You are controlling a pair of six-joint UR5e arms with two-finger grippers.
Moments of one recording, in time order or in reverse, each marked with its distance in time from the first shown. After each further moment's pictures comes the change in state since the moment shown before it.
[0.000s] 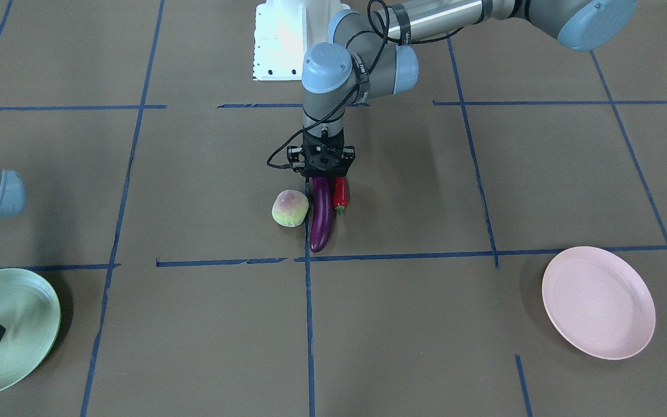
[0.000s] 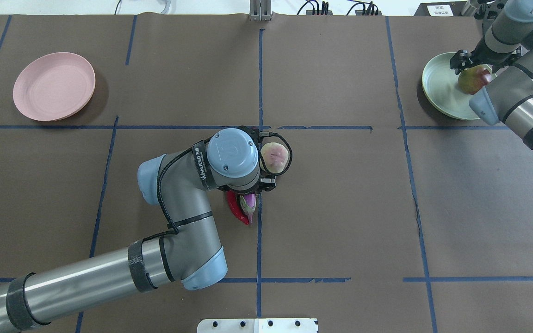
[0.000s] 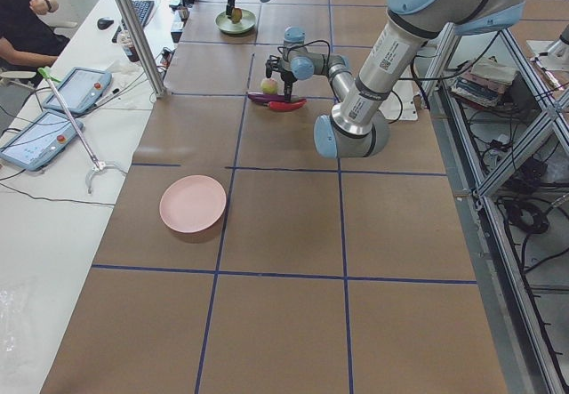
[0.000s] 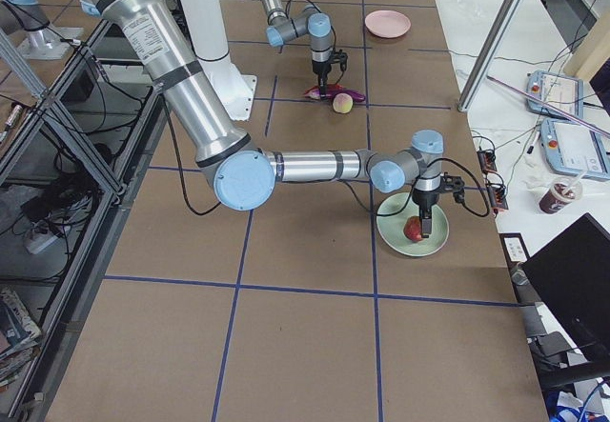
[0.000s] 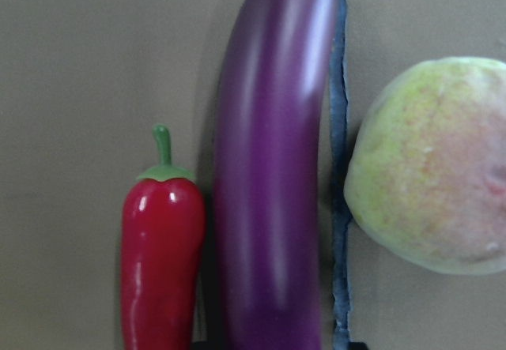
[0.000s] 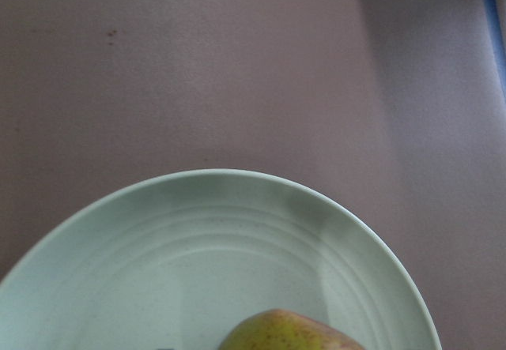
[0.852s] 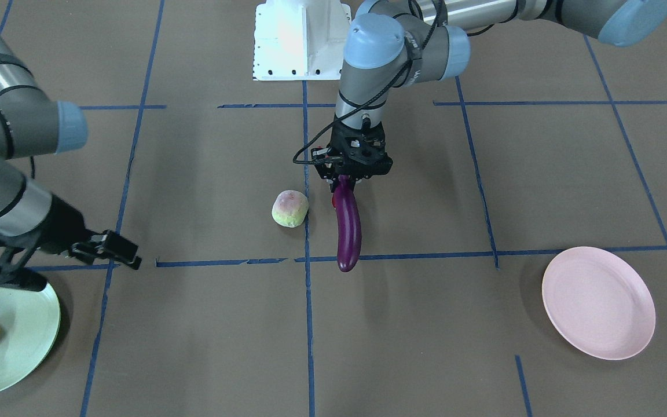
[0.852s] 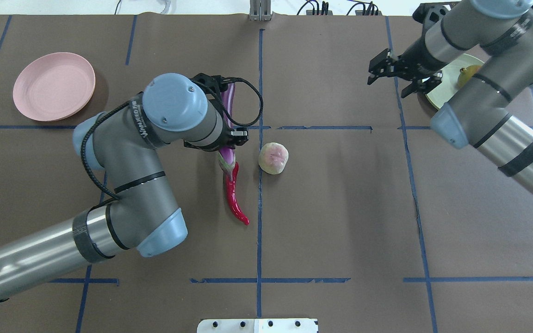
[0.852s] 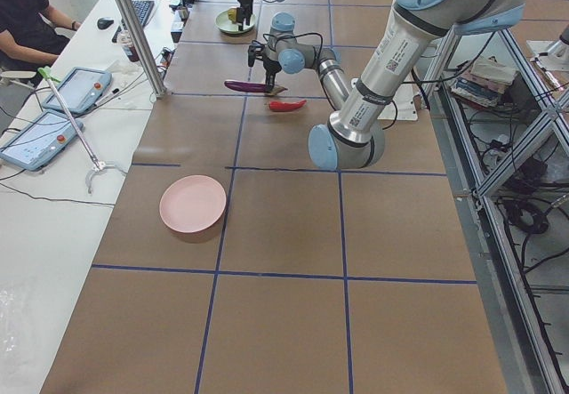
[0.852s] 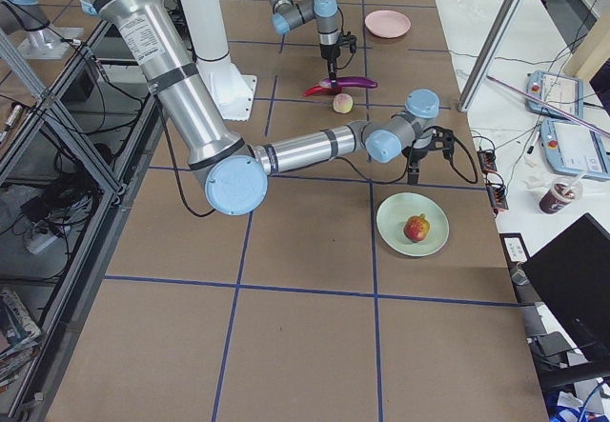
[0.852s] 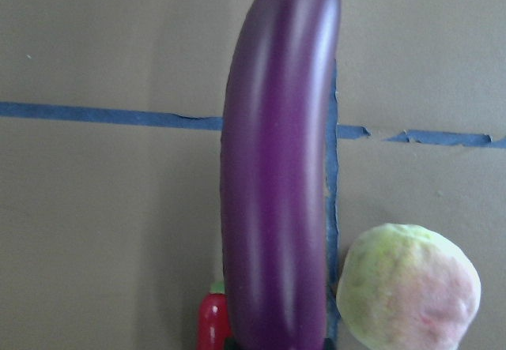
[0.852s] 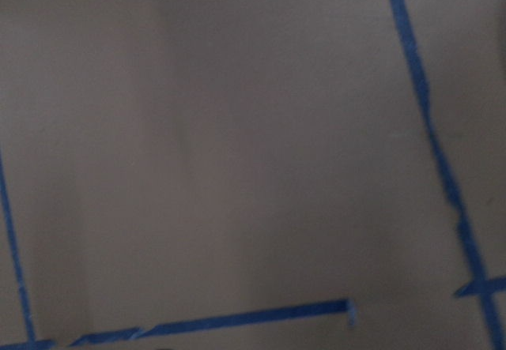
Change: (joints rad) left arm -0.168 0.120 -0.226 0.012 -0.005 -0.005; right arm -0.219 -0.021 0.458 -0.008 0.277 0.615
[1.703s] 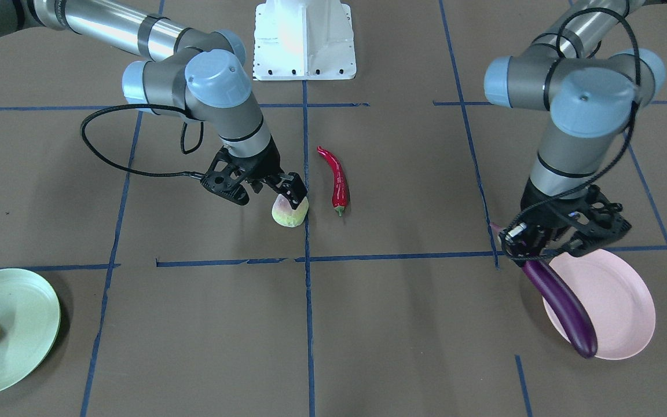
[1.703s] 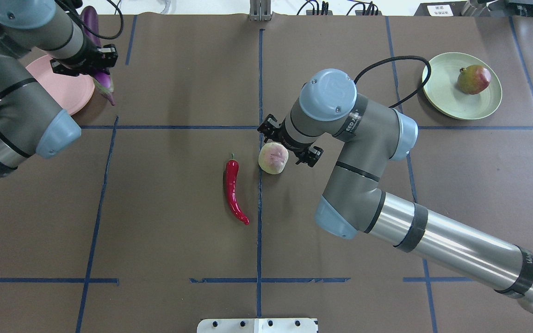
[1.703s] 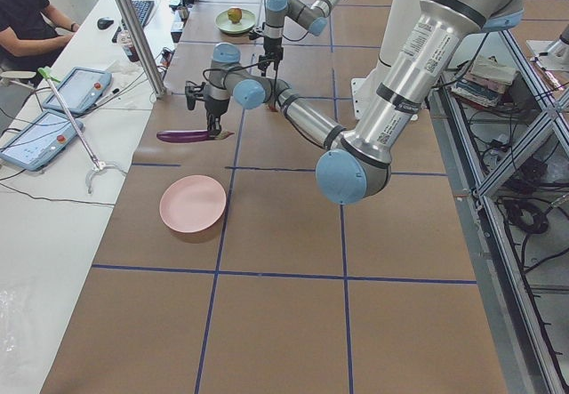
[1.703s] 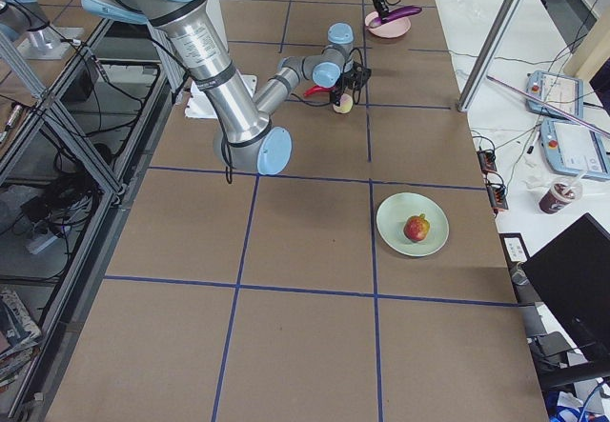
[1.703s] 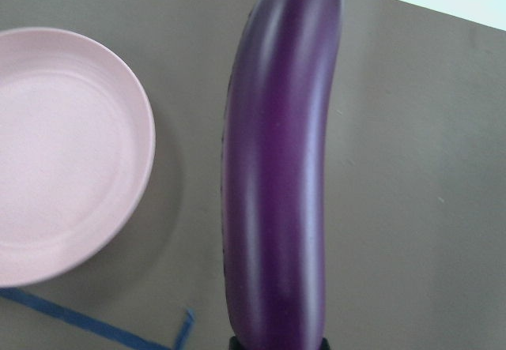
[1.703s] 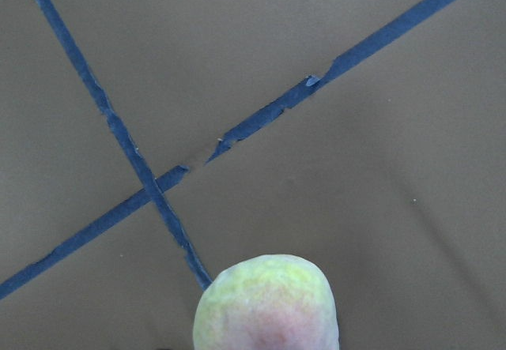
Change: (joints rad) left arm -0.393 0.166 0.138 -0.030 -0.096 0.137; right arm -0.347 0.214 -0.013 -0.178 -0.333 0.485
